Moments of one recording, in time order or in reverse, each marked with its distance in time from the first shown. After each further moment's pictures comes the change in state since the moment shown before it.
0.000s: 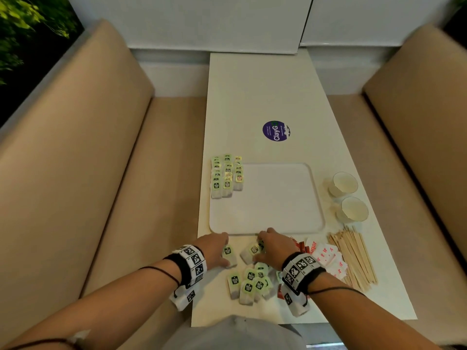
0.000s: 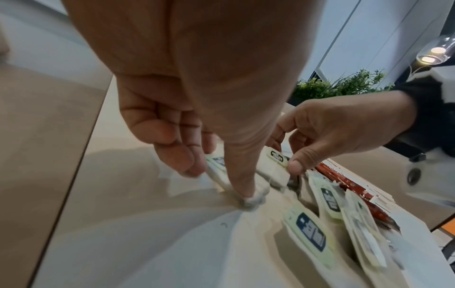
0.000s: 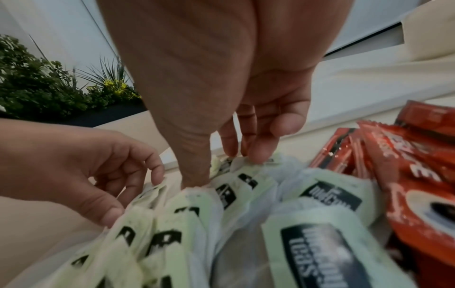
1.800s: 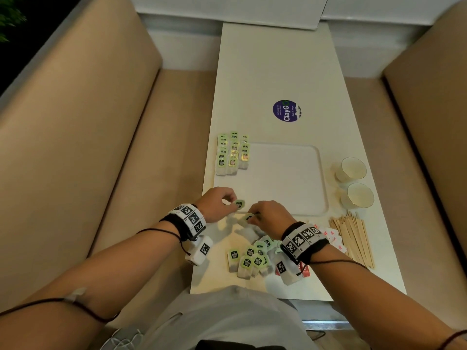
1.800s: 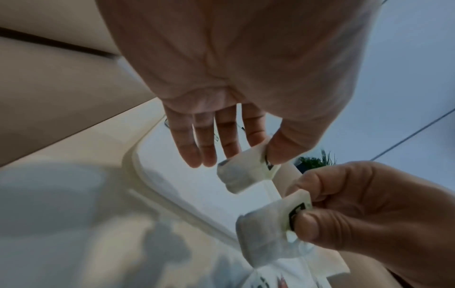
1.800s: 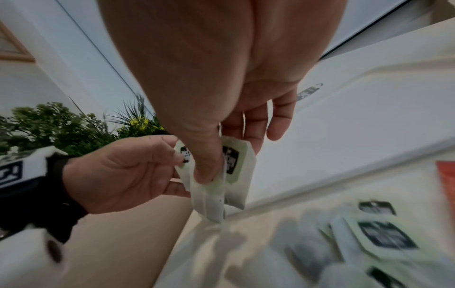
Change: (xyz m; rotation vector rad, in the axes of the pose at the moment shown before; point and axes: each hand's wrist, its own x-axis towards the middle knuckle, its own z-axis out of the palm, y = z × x) left_hand 0.016 -0.002 -0.029 -0.642 0.349 0.162; right_hand 0.000 -0.023 -0.034 0.170 0.040 -0.173
